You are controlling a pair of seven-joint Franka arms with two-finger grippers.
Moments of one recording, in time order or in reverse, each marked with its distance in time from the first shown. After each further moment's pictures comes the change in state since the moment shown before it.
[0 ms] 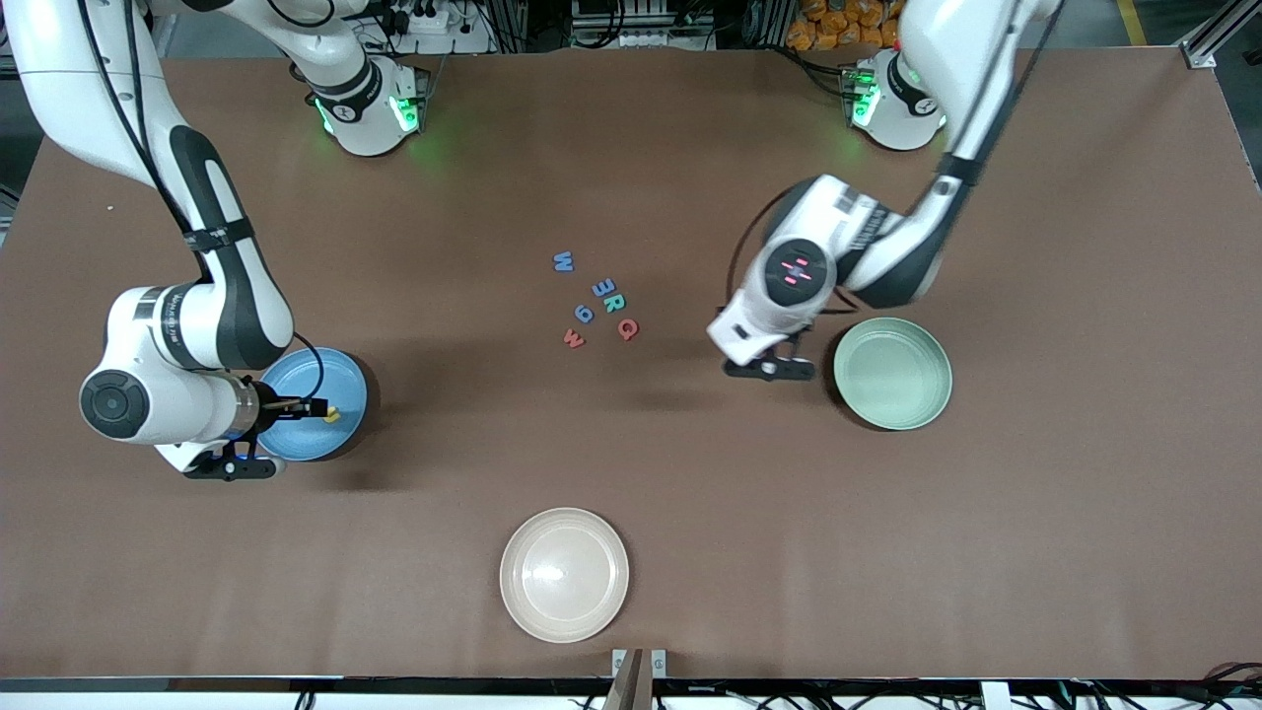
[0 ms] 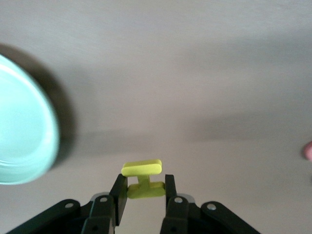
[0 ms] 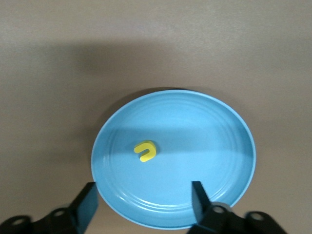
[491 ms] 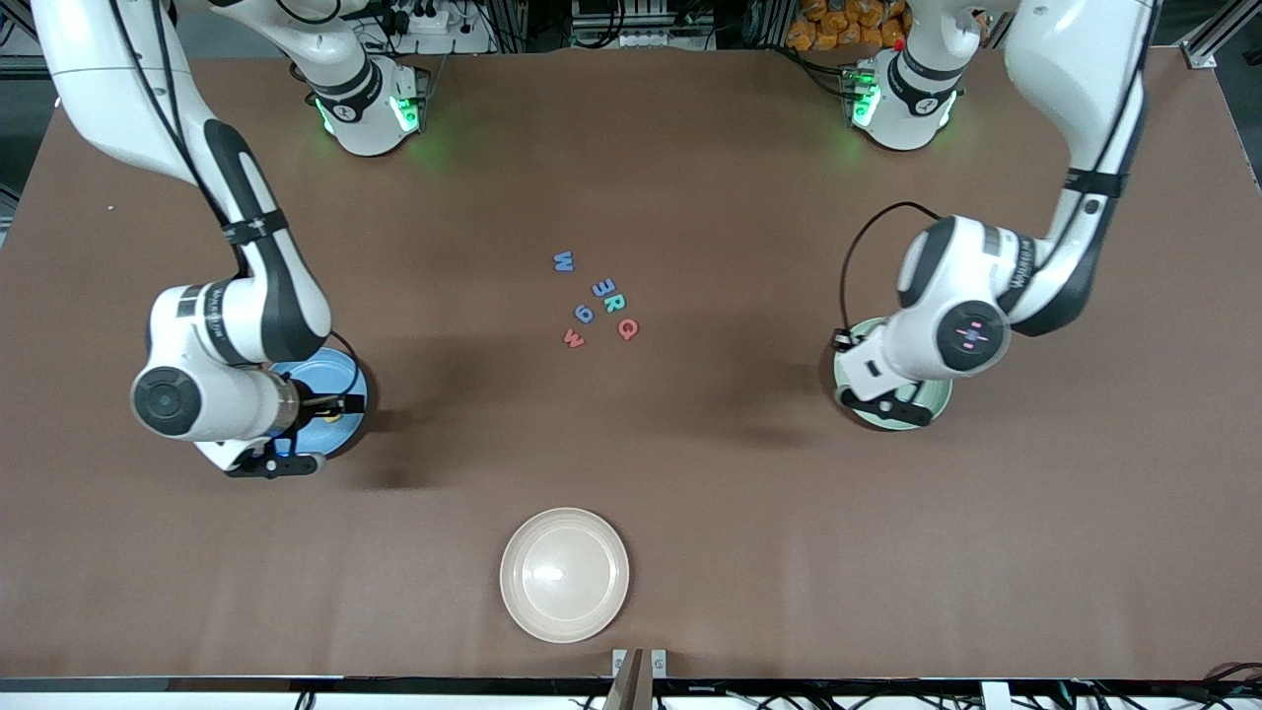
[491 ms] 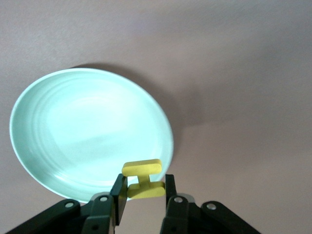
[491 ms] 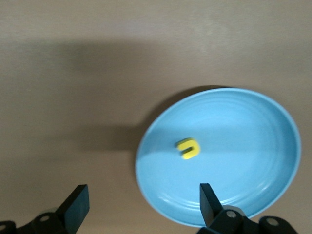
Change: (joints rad) left arm 0.256 -0.013 0.003 -0.062 0.001 -0.003 0.420; right arm 0.089 0.000 0.015 0.001 0.004 -0.003 0.091
